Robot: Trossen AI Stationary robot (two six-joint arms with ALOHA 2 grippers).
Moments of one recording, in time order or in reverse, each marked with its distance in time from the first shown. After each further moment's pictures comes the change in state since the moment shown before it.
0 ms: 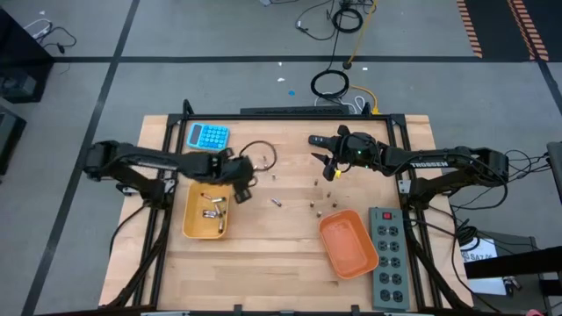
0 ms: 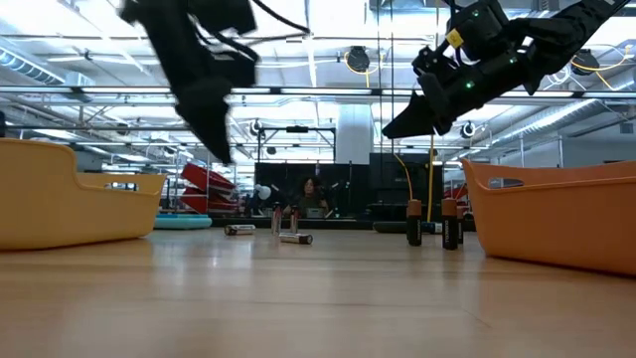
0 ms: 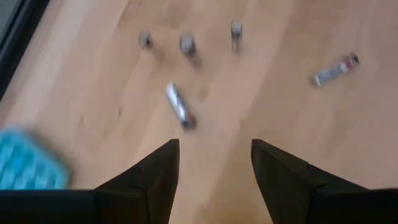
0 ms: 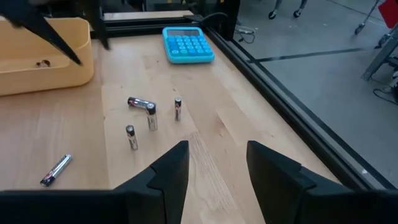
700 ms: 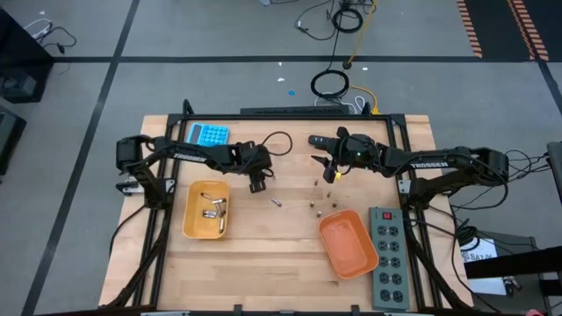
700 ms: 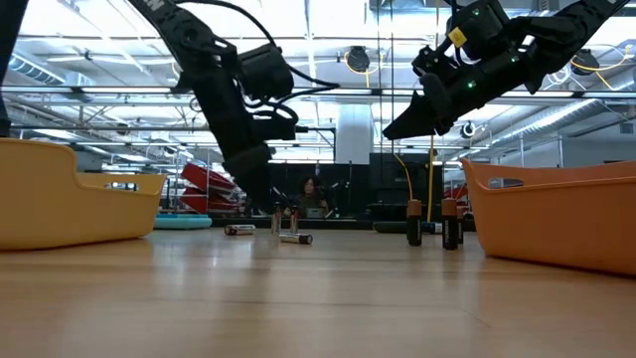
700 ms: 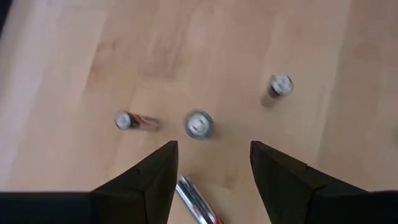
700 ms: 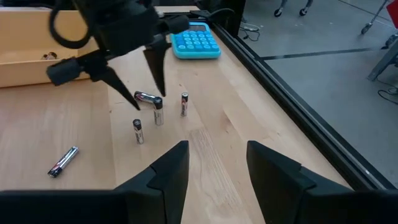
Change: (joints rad) left arm 0.190 0.276 0.000 0.364 0.136 0.338; right arm 0.021 0.000 0.000 -0.017 0.002 -0.012
